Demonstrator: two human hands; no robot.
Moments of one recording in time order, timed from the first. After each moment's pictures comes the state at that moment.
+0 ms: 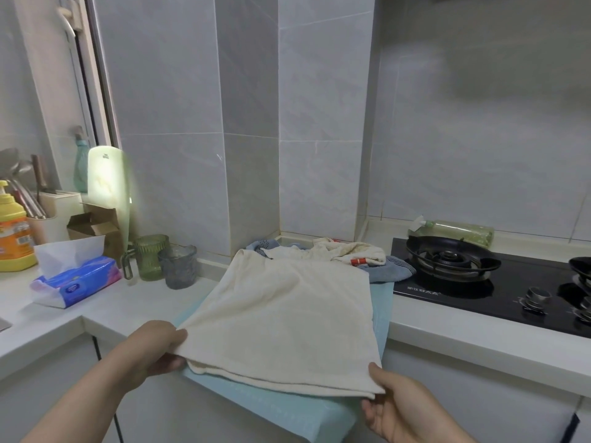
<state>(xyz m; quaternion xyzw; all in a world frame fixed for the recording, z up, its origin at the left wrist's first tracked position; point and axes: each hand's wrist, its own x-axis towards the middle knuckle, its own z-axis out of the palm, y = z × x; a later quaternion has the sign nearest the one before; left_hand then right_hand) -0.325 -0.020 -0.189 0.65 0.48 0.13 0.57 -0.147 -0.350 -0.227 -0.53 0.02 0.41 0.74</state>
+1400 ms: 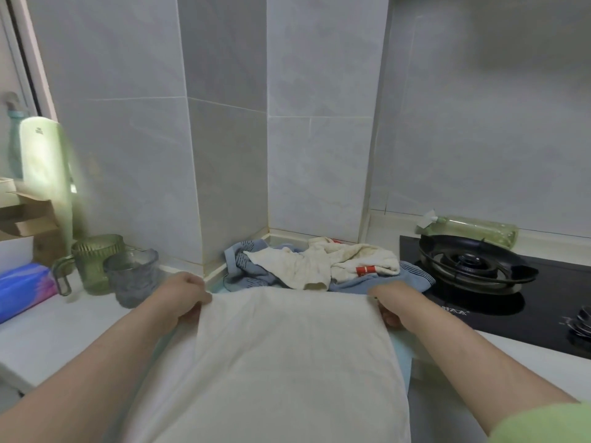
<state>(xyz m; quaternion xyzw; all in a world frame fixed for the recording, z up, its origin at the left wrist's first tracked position) -0.158 0.047 -0.180 0.70 0.43 0.21 0.53 0.068 -0.238 -0.184 -0.84 -0.09 0.21 0.49</state>
